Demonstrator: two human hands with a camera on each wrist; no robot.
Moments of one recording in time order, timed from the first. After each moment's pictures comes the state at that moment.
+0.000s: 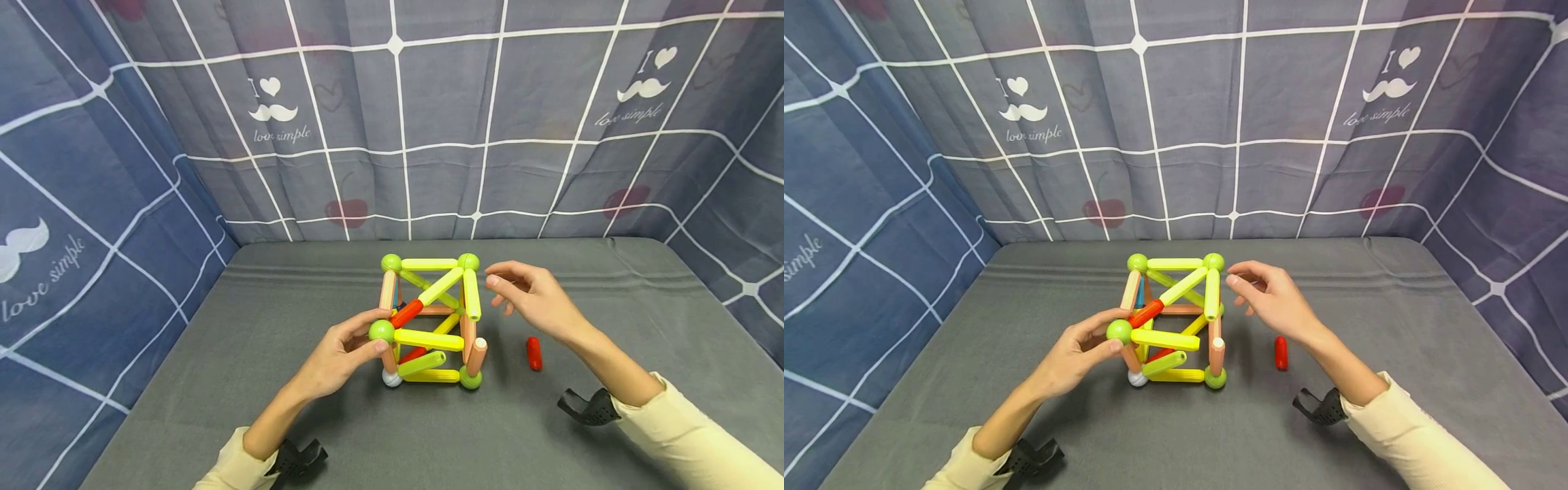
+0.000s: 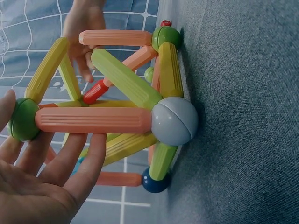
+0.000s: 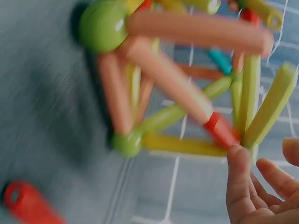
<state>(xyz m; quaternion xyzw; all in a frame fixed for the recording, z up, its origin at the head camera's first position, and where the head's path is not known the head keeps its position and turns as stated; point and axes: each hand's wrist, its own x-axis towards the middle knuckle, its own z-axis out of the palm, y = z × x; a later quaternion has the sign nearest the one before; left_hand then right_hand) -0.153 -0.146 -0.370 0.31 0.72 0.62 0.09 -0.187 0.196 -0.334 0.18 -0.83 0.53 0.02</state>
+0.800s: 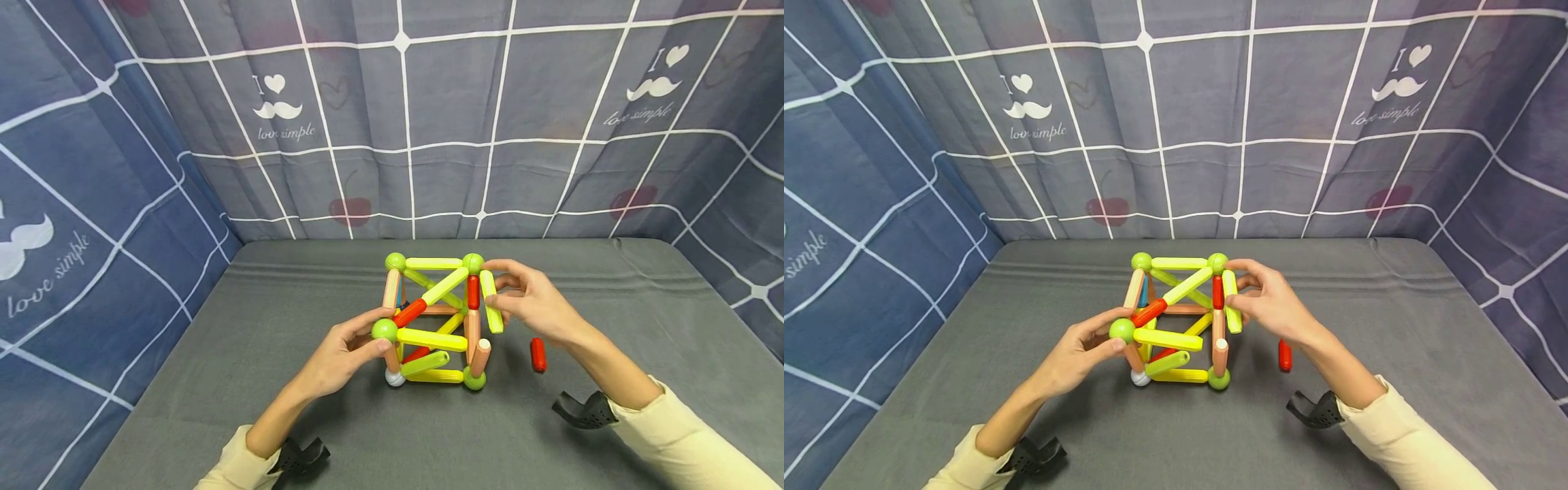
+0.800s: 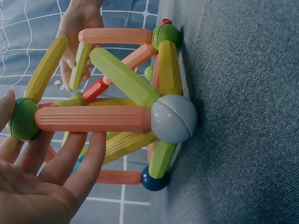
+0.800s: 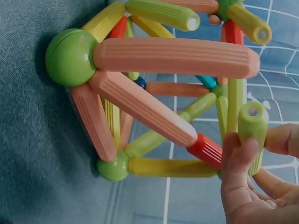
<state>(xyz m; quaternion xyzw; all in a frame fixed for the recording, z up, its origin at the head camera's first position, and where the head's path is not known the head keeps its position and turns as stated) -0.155 -0.148 -0.371 0.31 0.71 0.63 0.09 -0.185 0.183 -0.328 0.15 -0.79 0.59 -0.07</state>
